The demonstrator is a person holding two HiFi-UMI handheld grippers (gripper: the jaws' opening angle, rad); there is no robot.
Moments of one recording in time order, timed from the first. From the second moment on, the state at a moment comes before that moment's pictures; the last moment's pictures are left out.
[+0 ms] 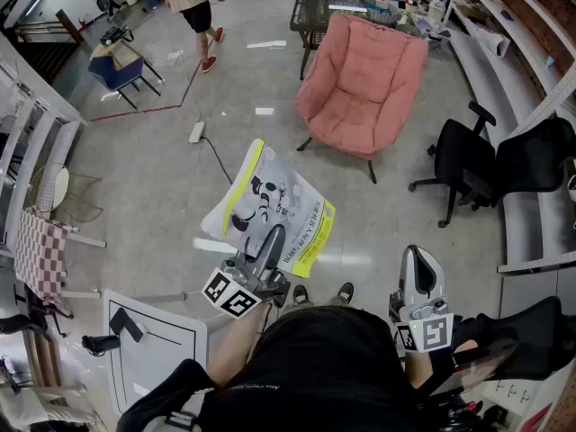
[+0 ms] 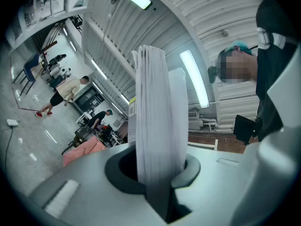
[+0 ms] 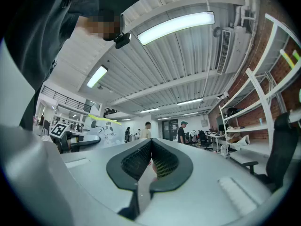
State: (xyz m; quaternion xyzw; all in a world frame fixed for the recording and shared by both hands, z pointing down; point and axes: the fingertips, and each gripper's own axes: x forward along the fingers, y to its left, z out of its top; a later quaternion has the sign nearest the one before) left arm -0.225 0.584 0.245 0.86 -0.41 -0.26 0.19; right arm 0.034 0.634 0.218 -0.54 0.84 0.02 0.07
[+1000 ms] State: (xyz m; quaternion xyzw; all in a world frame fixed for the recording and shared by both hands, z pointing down) left arm -0.246 0.538 0.235 0.86 -0.38 -0.27 0.18; right arm -0.019 0.583 0.227 -0.53 0.85 0.04 0.01
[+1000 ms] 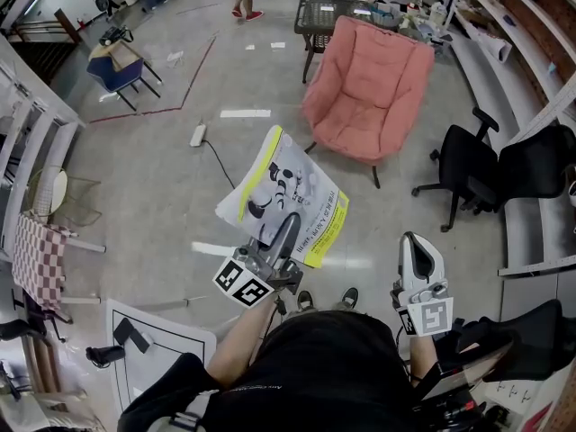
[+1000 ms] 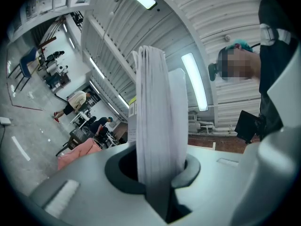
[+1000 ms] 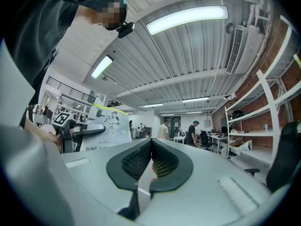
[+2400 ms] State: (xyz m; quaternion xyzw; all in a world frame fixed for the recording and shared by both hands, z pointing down) left arm -0.178 0.436 0.245 0.85 -0.41 -0.26 0.19; right arm 0.042 0.468 0.264 -0.50 0.86 0.01 0.02
